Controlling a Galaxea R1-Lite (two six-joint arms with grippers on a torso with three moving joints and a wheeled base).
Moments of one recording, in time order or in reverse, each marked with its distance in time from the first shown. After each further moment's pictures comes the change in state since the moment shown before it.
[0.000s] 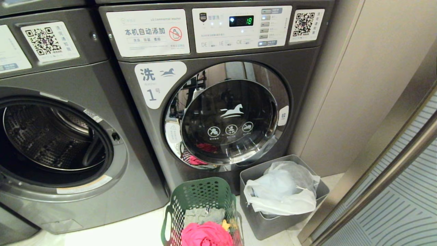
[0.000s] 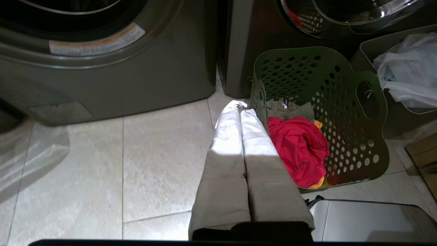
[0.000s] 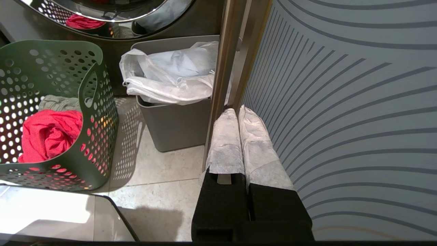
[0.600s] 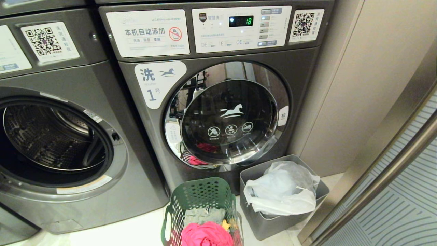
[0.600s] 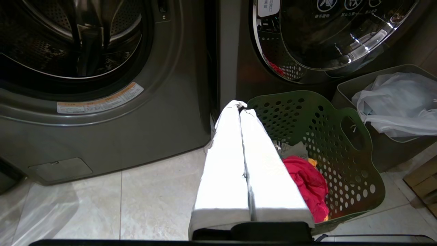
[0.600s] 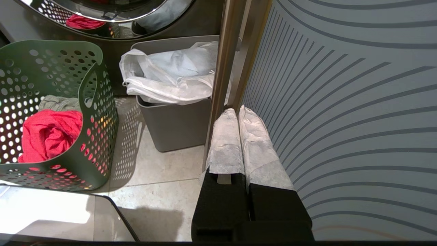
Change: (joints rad) left arm -0.037 -0.255 0.008 0.027 -0.008 0.024; right arm 0.000 0.000 0.000 0.000 0.001 0.000
